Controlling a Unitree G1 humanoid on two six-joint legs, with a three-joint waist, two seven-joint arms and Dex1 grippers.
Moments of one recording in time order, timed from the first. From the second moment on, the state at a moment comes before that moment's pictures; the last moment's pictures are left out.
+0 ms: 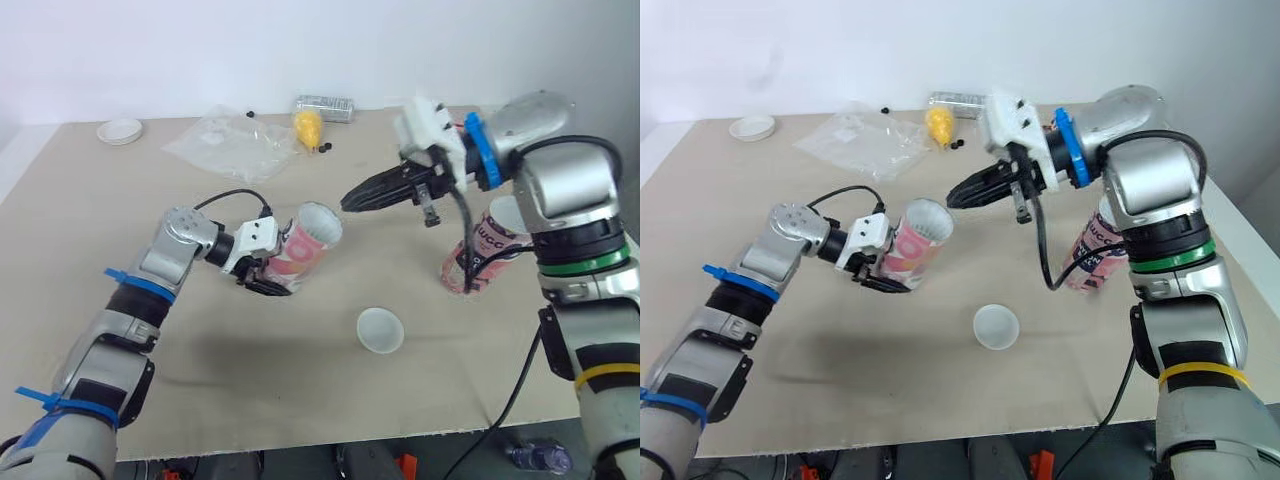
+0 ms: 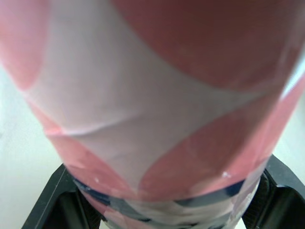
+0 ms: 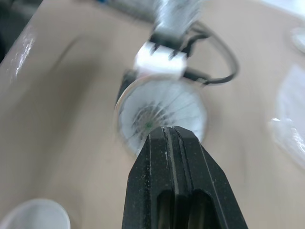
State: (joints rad) left arm -0.83 0.47 -0.27 0.49 -0.05 0.06 -1.37; right arm -1.16 -0.70 0.15 0.14 0.30 0.51 1.48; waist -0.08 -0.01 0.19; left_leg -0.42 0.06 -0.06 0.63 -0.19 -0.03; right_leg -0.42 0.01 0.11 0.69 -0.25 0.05
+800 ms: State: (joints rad) left arm -0.47 0.31 -0.17 0.22 -0.14 0.03 -0.98; right arm -0.54 -0.86 0.13 -0.34 0.42 0.82 1.12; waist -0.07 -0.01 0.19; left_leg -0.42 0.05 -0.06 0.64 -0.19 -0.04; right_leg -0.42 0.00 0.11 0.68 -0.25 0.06
